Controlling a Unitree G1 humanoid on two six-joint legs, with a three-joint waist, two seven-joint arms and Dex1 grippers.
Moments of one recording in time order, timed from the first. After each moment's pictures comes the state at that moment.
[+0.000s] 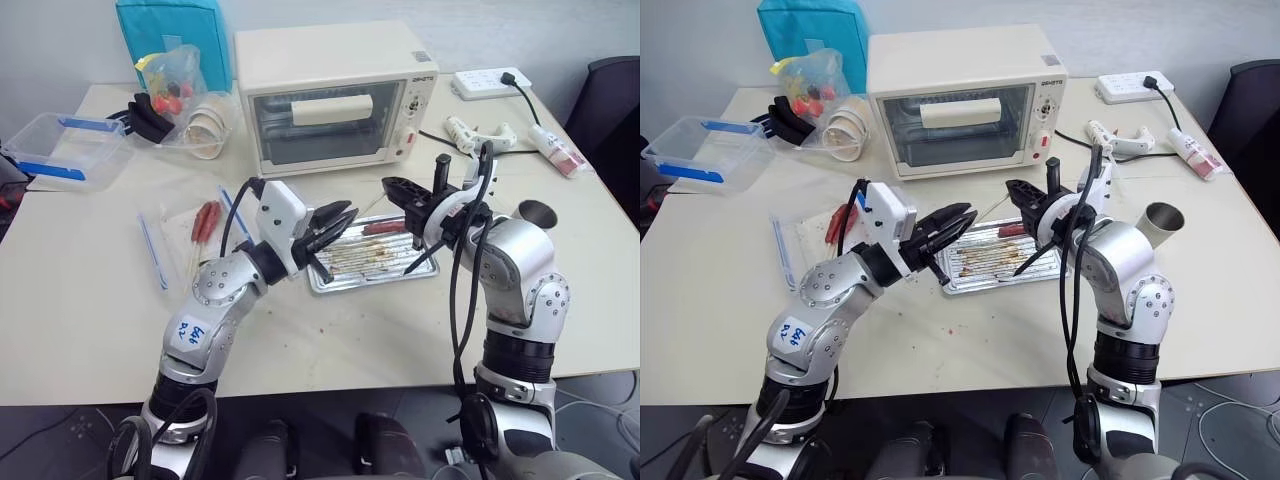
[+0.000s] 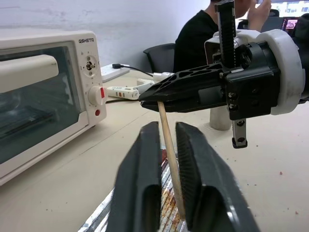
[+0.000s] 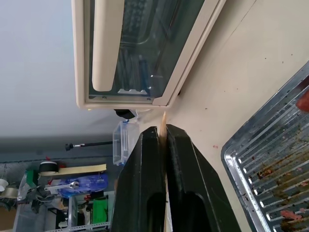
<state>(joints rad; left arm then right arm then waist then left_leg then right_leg) -0.46 0.23 -0.11 -0.42 -0.32 0.51 -0.41 -0.64 -0.17 -0.27 -0.20 1.95 0.62 -0.89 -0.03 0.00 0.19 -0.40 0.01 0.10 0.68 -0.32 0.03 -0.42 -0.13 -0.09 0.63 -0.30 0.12</state>
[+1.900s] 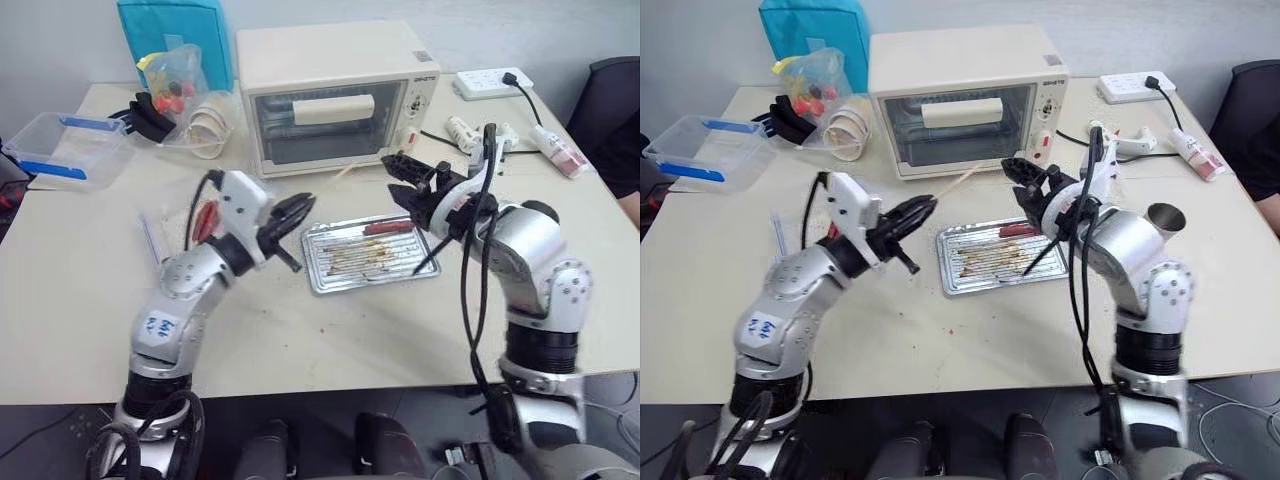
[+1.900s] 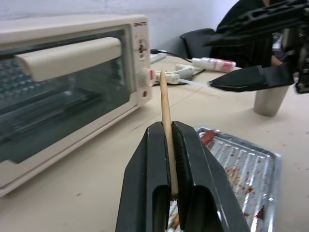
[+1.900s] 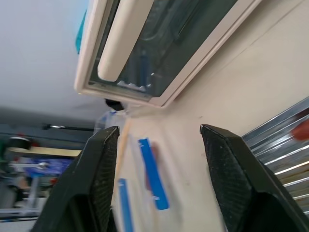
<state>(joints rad) -0.45 0.39 0.08 -0.42 -0.37 0.56 -0.43 -0.68 -0.47 -0.18 -0.16 1.90 0.78 -0.72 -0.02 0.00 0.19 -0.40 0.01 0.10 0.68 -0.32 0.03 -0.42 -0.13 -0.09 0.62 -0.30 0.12</state>
